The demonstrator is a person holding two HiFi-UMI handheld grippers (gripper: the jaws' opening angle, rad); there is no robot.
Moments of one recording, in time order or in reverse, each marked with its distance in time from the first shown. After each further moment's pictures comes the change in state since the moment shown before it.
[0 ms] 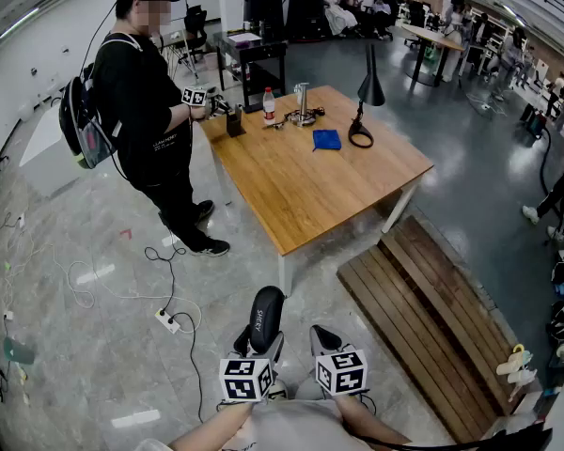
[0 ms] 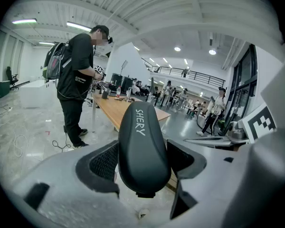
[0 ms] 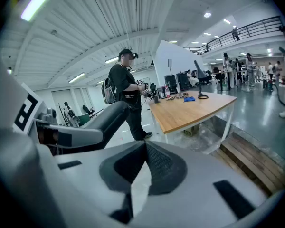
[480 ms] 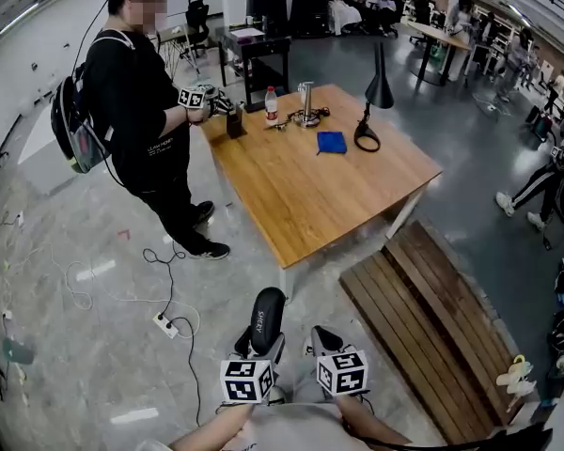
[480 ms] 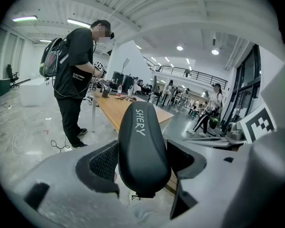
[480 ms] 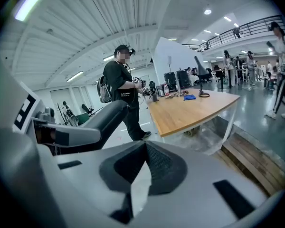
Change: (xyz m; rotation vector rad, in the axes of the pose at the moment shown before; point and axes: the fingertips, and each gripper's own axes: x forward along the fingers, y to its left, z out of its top) left arm 0.060 0.028 0.027 -0.019 0.008 0.017; right arm 0.064 -0.032 0.028 0.001 0.023 0.008
